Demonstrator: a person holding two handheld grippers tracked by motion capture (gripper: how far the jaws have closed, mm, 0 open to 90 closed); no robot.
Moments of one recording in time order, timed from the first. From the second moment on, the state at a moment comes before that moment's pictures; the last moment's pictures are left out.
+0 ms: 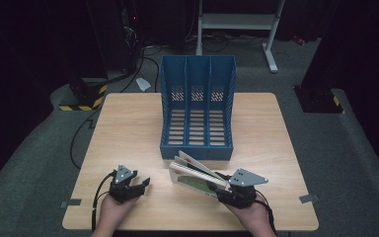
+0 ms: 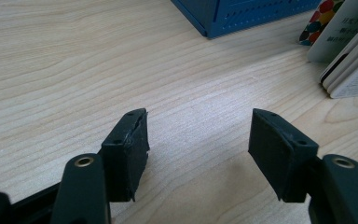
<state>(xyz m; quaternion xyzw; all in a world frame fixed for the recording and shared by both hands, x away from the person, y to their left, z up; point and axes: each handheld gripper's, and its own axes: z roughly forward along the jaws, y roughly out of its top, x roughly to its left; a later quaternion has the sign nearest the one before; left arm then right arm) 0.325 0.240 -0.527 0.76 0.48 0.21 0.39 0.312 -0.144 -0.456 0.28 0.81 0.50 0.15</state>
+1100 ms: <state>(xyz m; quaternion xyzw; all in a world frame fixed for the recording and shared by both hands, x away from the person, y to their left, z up) 0.326 0.240 -0.527 0.76 0.48 0.21 0.39 0.287 -0.174 -0.456 0.34 0.78 0.49 0.22</state>
